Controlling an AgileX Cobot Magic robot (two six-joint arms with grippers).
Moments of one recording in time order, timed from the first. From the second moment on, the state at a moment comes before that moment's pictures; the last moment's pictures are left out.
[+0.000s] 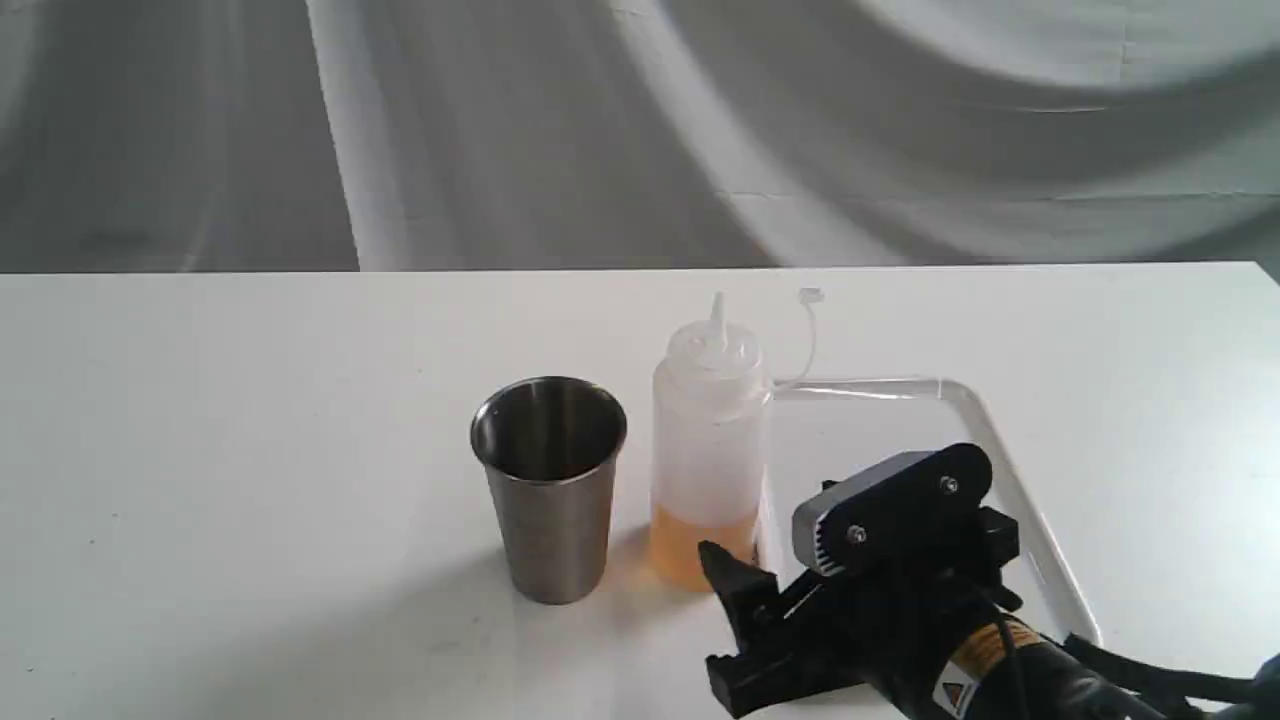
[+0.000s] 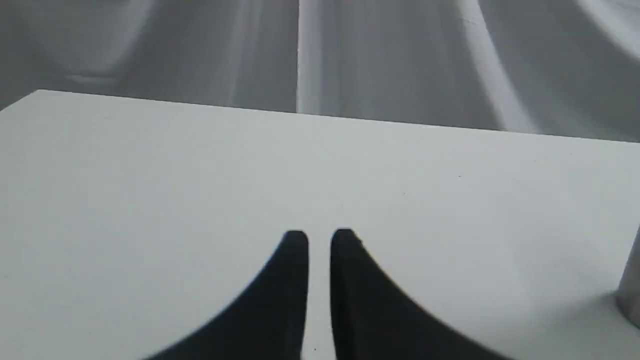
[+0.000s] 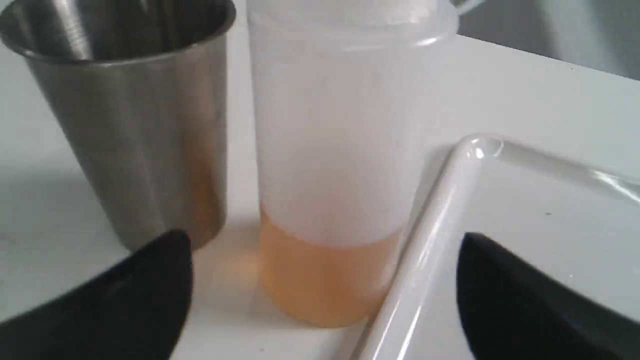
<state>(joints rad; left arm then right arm) 0.10 0.01 0.00 -0.01 0.26 -0.07 0.52 1.80 -0.45 0.22 -0.91 -0.15</state>
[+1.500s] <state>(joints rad) 0.10 0.01 0.00 -0.01 0.26 -0.07 0.52 1.97 -0.71 0.31 -0.86 -0.24</state>
